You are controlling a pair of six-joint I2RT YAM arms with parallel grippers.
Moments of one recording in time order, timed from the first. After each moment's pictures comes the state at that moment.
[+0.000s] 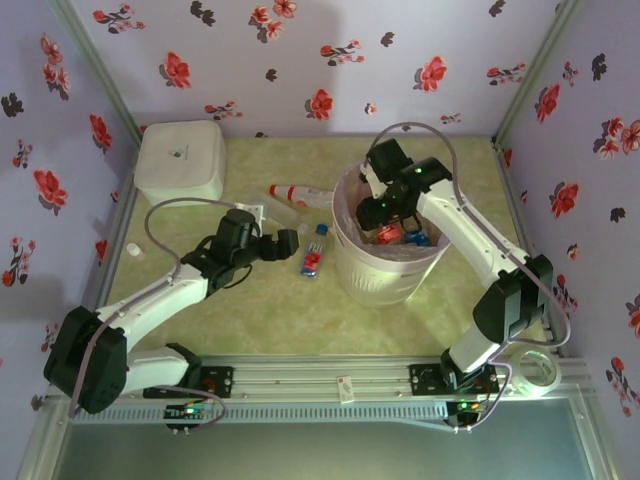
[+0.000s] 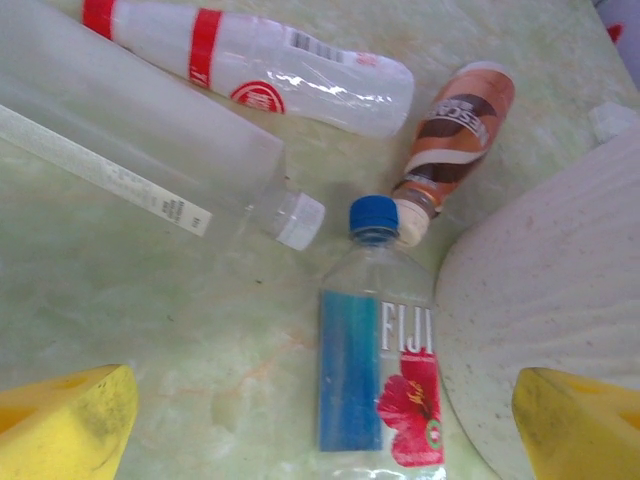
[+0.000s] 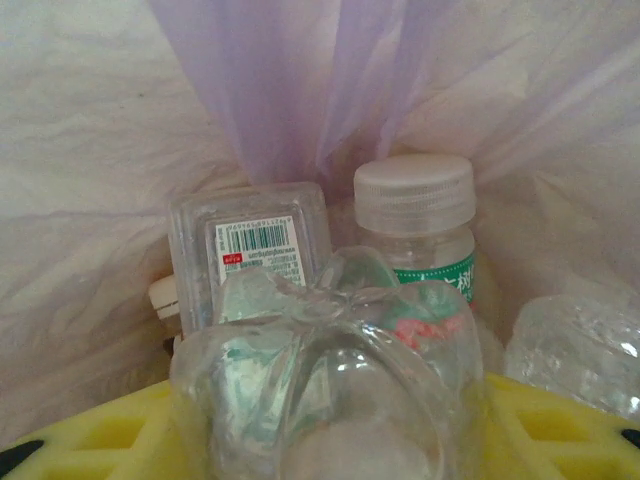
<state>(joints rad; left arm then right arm) -0.61 1.23 0.70 -0.09 0.04 -0.52 0.52 1.61 1.57 -1.14 -0.01 0.11</state>
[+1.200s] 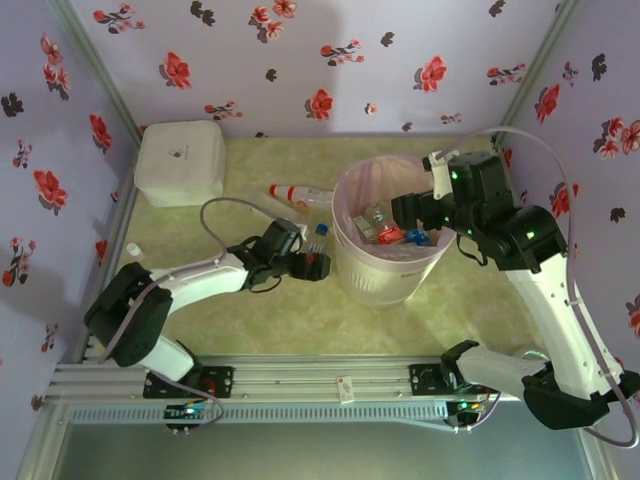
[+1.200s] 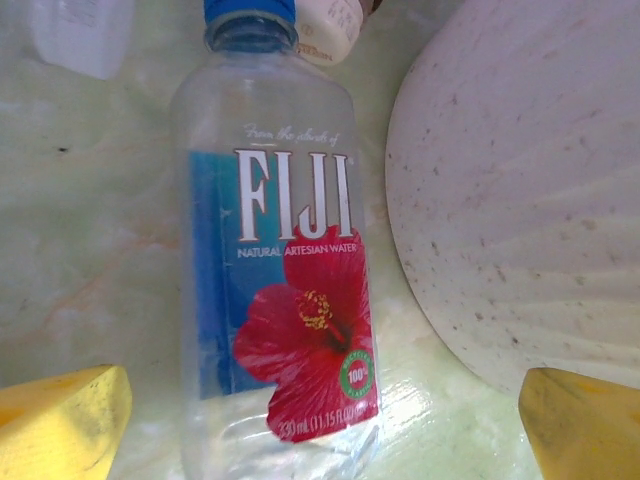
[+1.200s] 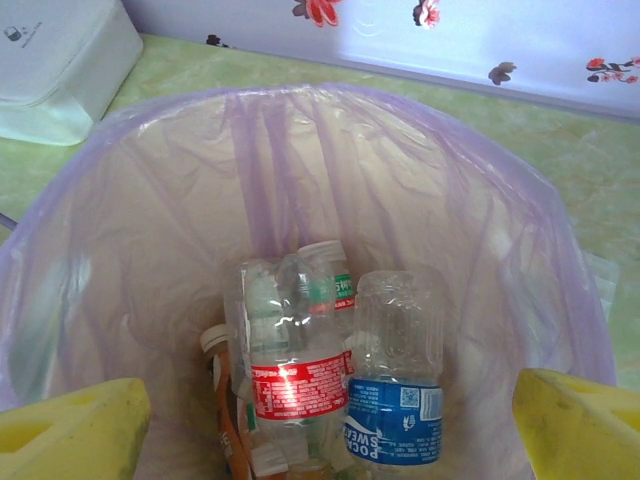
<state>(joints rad) -0.80 1.53 0.83 -0.15 0.07 -0.52 0.51 1.11 1.59 -1.15 0.10 0.14</state>
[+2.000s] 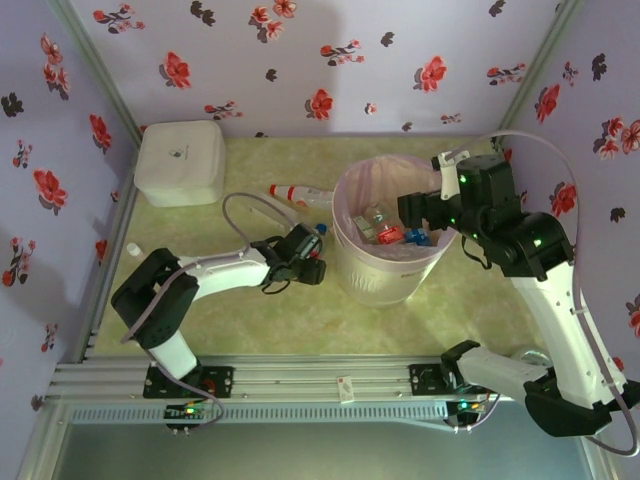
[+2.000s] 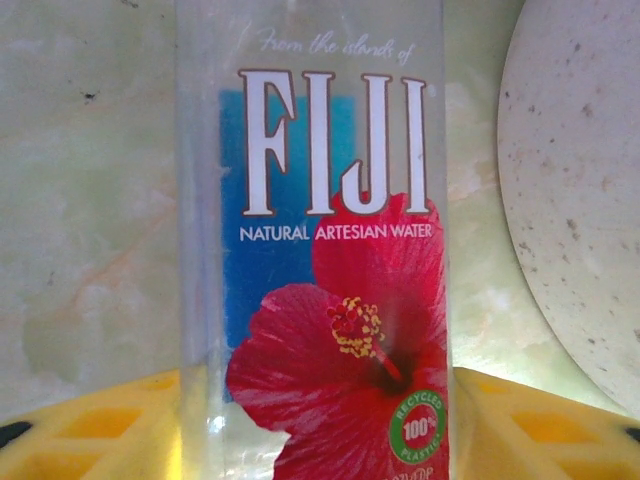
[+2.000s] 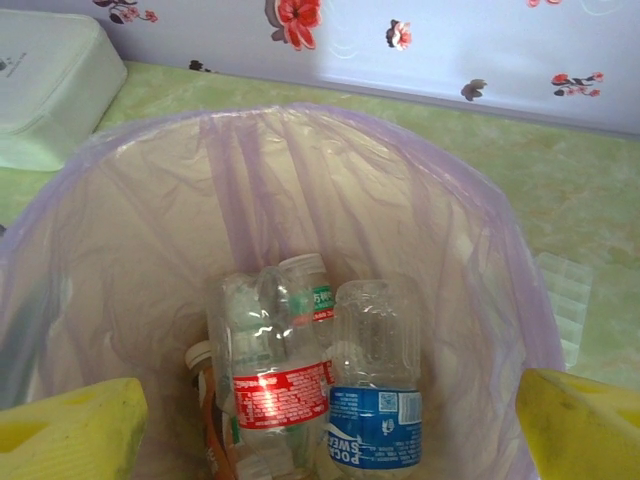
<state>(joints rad) -0.87 1.67 0.94 -0.31 -0.12 -0.51 0.49 1.07 1.57 -1.12 0.11 0.15</state>
